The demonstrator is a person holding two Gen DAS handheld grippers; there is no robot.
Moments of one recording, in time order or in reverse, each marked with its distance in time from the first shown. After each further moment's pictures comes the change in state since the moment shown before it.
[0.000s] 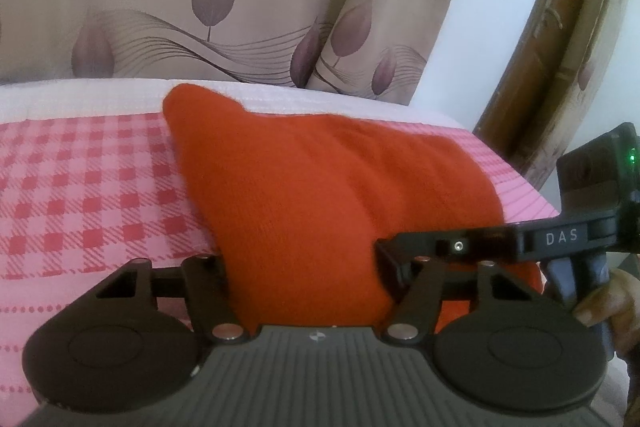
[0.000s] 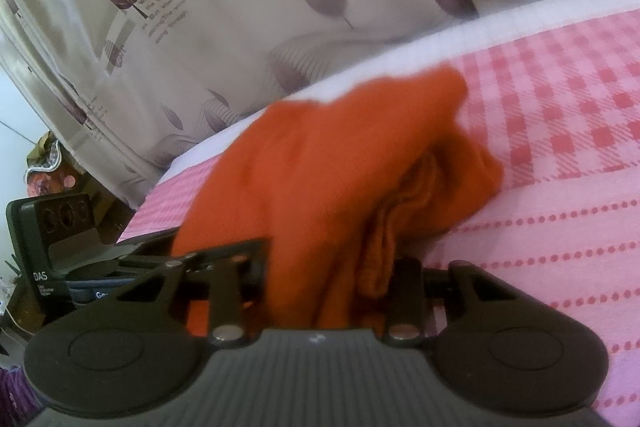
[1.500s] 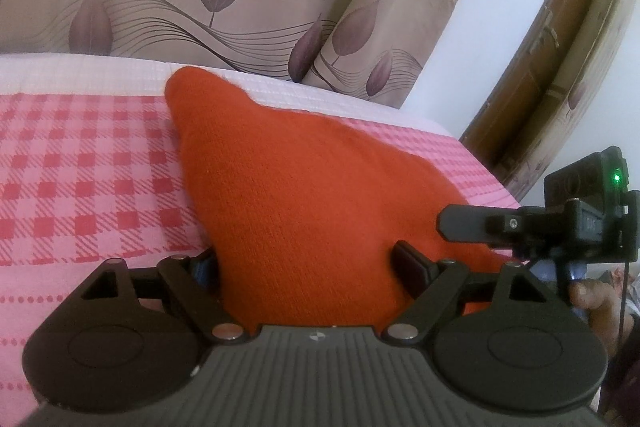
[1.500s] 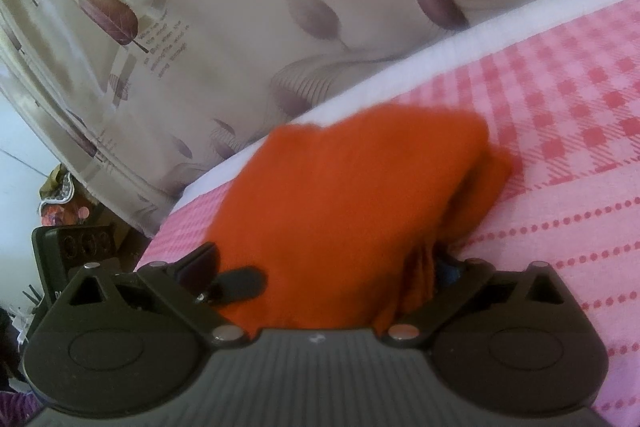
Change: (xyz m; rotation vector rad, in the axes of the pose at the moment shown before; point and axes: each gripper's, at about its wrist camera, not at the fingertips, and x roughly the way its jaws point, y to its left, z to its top) left arm -0.003 0.008 0.001 -0.087 0.020 -0.063; right arm -0.007 -0.011 0.006 0.075 -0.056 0.045
